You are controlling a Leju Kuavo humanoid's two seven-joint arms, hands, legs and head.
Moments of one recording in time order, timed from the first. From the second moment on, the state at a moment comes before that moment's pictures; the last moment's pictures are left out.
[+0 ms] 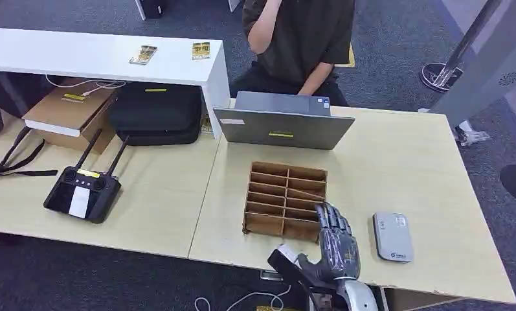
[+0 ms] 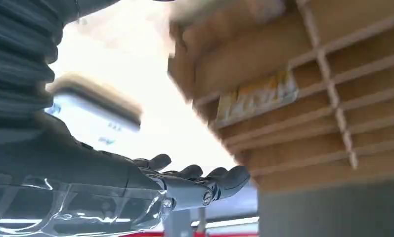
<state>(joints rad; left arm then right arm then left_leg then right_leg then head) -0.06 -0.25 0.85 -0.22 -1.19 0.08 0.06 0.08 0.07 0.48 -1.60 1.34 -0.15 0.18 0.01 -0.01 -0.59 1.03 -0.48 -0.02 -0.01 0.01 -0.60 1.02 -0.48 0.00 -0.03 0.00</state>
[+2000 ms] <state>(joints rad) -0.06 -0.24 0.84 -0.22 -1.26 0.04 0.06 -0.07 0.05 0.51 -1.42 1.24 -0.27 -0.06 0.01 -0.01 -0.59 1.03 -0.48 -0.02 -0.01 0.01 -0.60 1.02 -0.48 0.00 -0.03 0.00</state>
